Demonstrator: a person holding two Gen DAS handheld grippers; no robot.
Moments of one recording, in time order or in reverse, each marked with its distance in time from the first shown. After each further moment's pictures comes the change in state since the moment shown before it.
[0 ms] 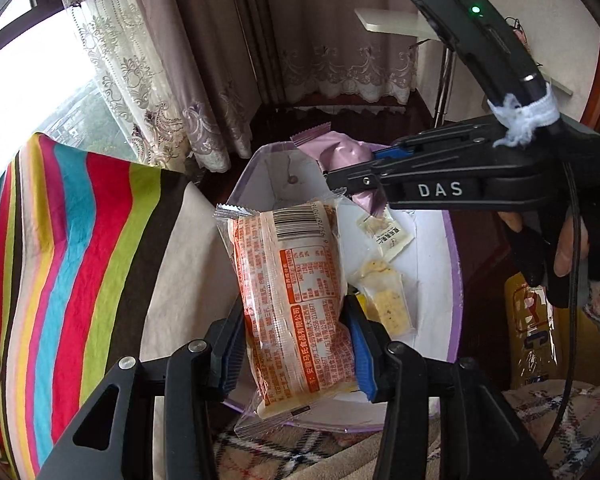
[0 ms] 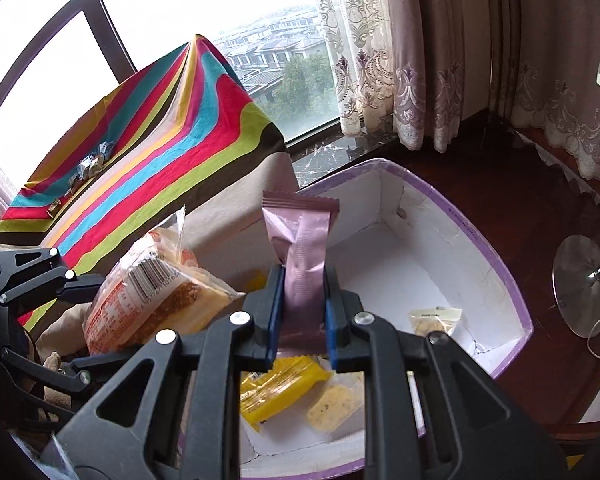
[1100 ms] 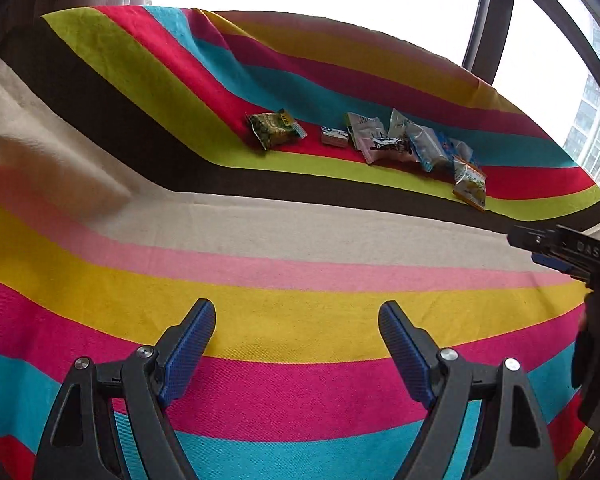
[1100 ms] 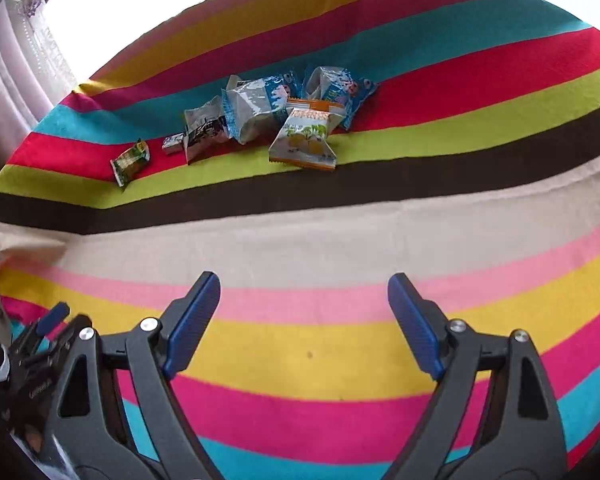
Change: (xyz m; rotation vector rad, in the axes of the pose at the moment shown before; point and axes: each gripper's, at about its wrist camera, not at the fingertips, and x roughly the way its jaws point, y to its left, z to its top) left arm -0.174 0.405 -0.423 -1.330 -0.164 0.765; right arm 0.303 0.531 0.119 -0.453 0.192 0.320
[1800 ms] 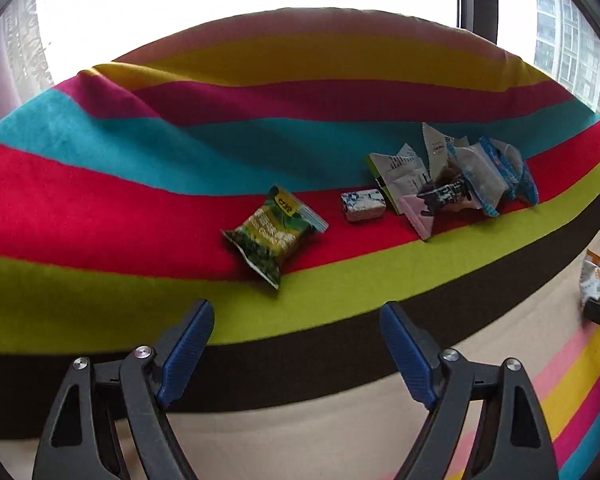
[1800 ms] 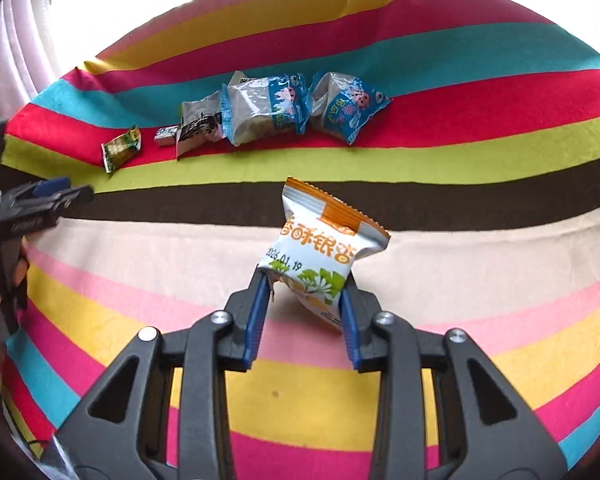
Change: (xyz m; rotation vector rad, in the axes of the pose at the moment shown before) left arm 0.106 -0.012 0.137 0.355 0.054 0.063; right arm 0.002 -0.007 -0.019 -0.133 -0.036 0.004
